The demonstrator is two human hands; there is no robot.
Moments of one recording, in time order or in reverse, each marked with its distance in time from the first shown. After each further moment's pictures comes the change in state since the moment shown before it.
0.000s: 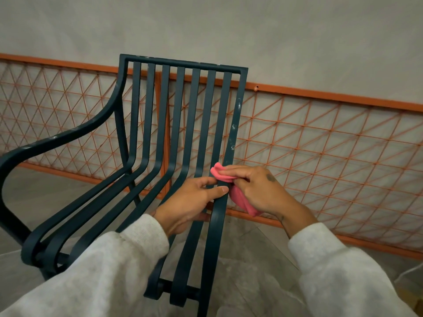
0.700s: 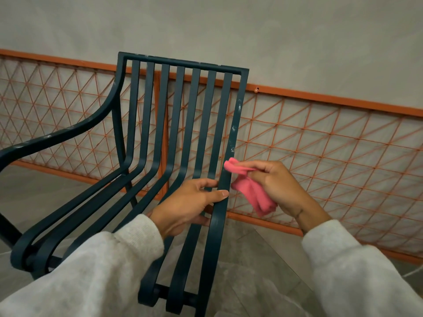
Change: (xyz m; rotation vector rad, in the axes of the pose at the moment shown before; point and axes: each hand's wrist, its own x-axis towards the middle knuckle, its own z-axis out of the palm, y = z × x) left_hand 0.007 0.001 -0.006 -0.014 -0.010 -0.023; right_hand 0.004 0.009 -0.026 0.275 0.110 0.210
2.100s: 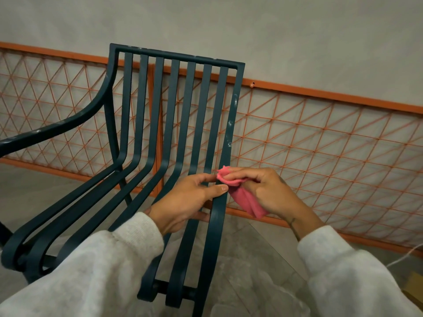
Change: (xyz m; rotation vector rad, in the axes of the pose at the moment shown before) left_hand -0.002 -0.003 0.000 -0.010 -0.001 0.050; right_hand -0.008 0.015 0.019 -0.023 -0.124 -0.143
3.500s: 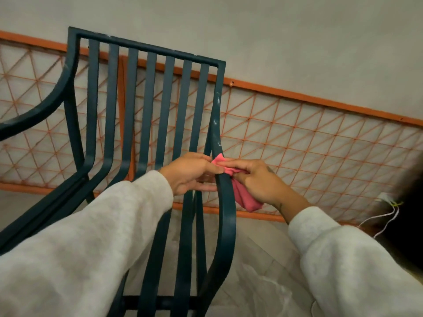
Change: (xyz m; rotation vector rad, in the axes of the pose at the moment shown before) left_hand 0.066 0.028 -0.036 -0.046 -0.217 -0.101; right_hand 0.024 -0.015 0.018 -0.283 0.129 0.105
